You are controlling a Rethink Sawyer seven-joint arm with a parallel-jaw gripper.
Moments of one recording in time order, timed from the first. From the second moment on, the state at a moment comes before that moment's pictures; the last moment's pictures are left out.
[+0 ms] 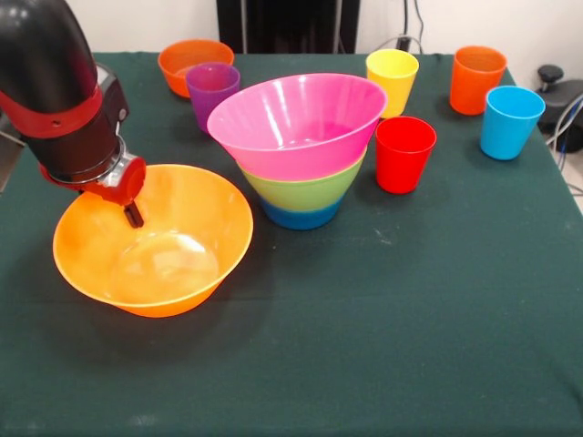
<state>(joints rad) -0.66 -0.23 0.25 1.02 -0.34 1.00 1.79</state>
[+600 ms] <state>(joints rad) -0.66 -0.28 0.27 1.02 -0.33 1.00 1.79</state>
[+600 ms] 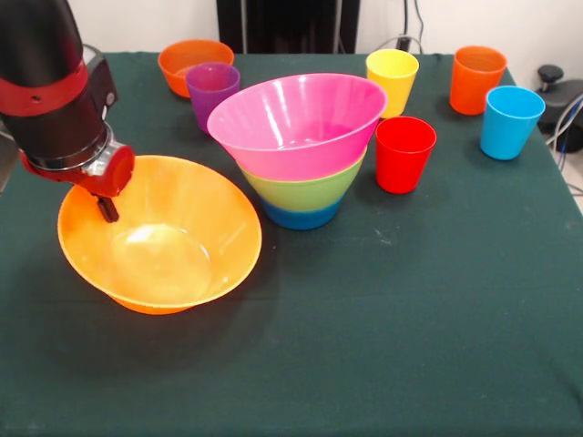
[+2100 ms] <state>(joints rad) -0.64 -0.44 0.26 1.14 -0.32 1.03 1.79</state>
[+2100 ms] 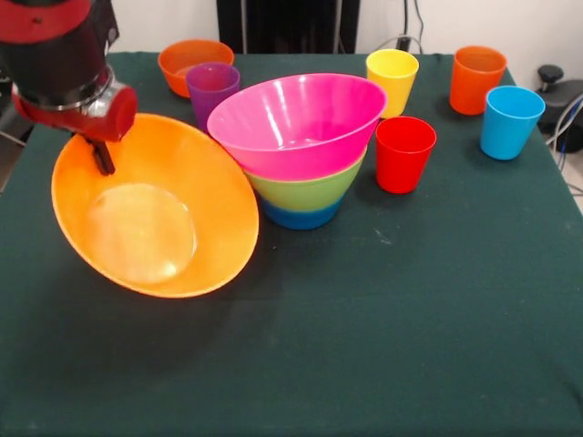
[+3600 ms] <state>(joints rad) -0.60 -0.65 0.26 1.24 -0.27 1.11 1.79</state>
